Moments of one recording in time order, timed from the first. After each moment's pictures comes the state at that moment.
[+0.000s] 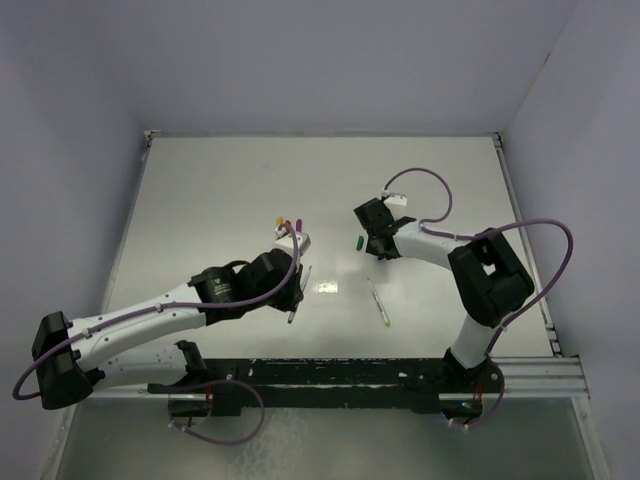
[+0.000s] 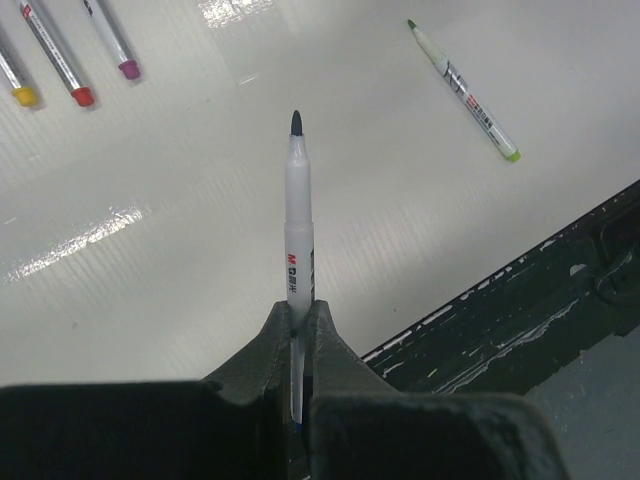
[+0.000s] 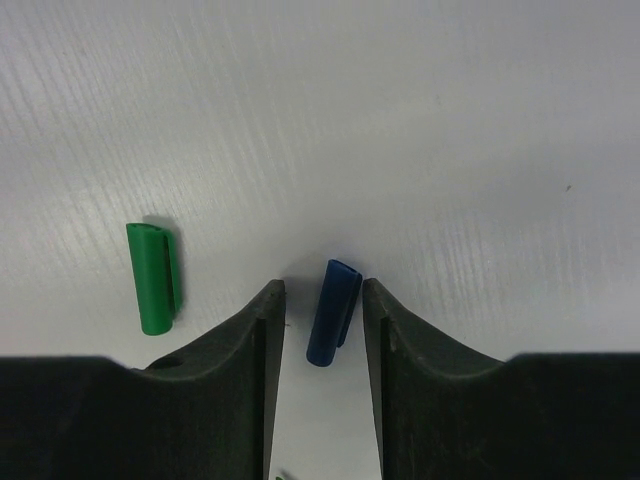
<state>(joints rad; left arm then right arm) -1.06 1.07 0.85 -0.59 -0.22 -0.62 0.56 1.75 1.00 -0.36 0.50 0.69</state>
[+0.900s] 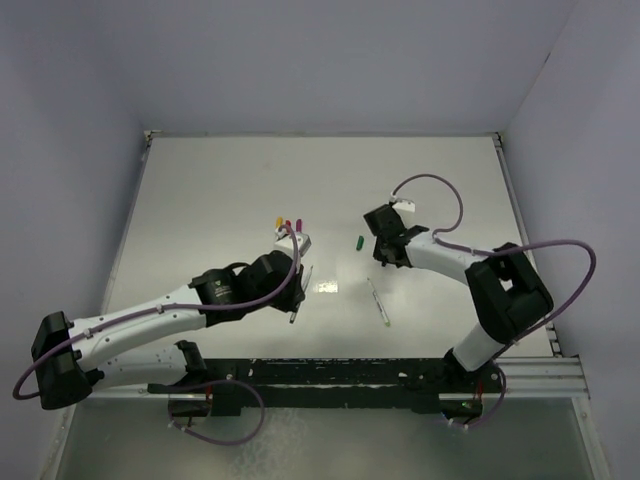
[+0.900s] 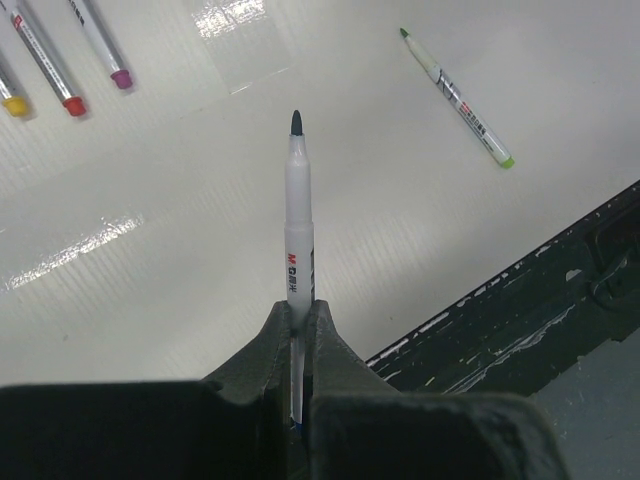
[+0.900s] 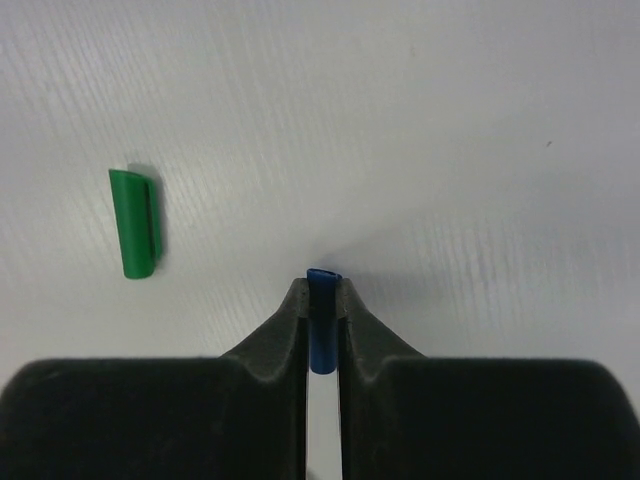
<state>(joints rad) -1.06 1.07 0.83 -0.55 -0.22 -0.62 0.56 1.65 0.90 -0.31 0.47 0.70</state>
